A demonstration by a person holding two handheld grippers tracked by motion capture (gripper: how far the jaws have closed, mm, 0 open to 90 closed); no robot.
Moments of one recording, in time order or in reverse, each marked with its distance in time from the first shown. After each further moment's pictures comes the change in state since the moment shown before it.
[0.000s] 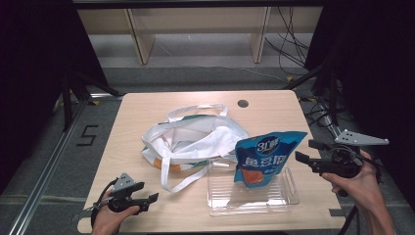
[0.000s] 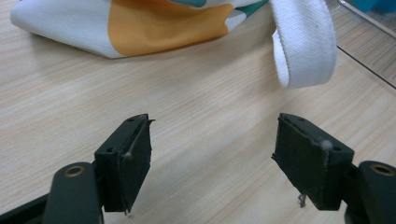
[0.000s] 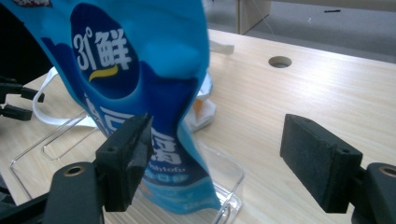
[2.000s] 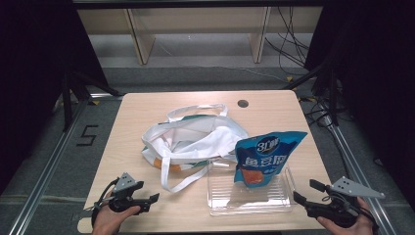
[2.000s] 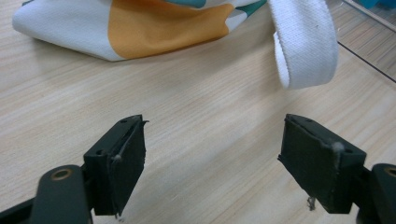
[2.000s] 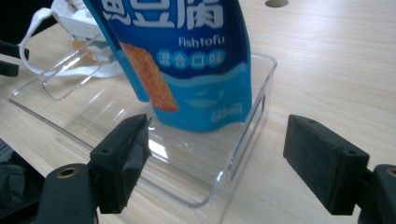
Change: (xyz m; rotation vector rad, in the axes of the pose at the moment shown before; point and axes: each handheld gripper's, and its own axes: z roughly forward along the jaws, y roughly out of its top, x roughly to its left) left arm -0.001 0.002 0.000 0.026 0.023 0.039; right arm 0.051 -0.094 -0.017 0.037 -0.121 0.066
